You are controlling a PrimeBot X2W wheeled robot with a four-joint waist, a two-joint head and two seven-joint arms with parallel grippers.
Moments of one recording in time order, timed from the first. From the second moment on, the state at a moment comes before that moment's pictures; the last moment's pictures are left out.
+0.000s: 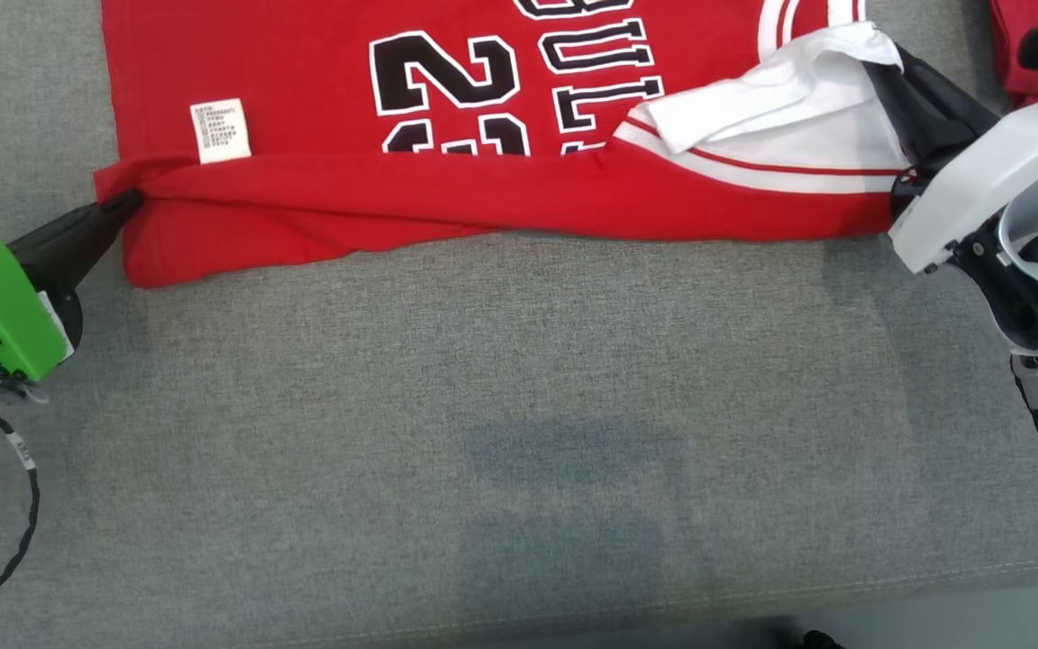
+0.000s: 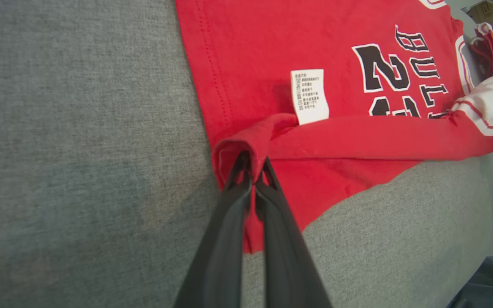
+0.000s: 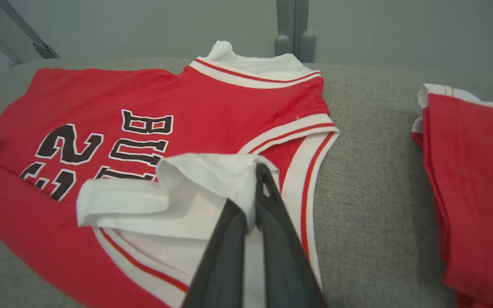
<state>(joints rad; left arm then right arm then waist) -0.55 0.62 -0.32 0.01 -1.17 -0.05 0.57 -0.55 -0.34 0.24 0.04 0.48 0.11 0.29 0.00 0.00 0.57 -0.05</state>
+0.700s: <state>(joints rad) -0.61 0.58 -0.35 0.08 -1.16 -0.04 0.59 -0.67 -0.31 0.27 0.18 0.44 0.11 0.24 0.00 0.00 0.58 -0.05</state>
